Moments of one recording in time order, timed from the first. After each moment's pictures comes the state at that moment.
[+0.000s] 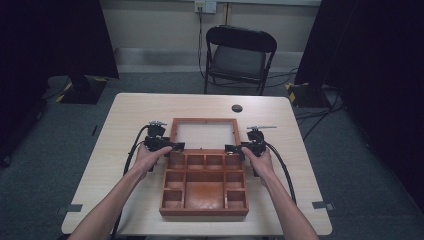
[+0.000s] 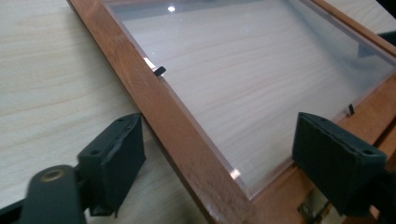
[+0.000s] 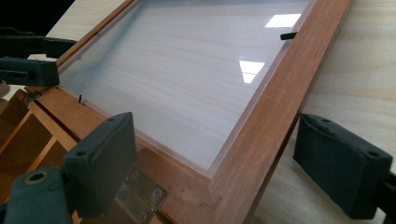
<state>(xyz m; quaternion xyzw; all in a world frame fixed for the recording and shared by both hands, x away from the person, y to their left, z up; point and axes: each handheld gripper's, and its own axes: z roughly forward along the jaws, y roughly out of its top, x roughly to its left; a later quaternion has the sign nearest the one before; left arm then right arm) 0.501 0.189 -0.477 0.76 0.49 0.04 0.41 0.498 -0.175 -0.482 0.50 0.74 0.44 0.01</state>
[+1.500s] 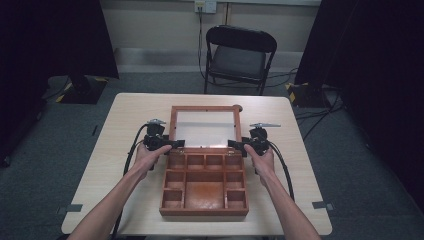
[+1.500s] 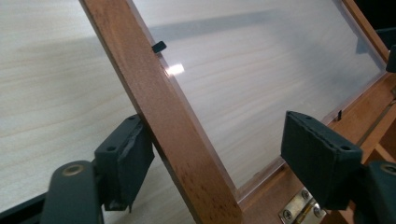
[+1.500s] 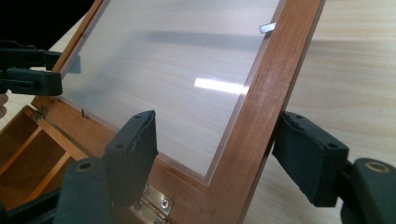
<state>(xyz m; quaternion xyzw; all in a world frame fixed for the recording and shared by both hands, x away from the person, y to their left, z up) 0.497 0.191 -0.466 0.76 0.47 0.06 0.44 0.491 -0.178 -0.463 0.49 0.73 0.47 0.06</state>
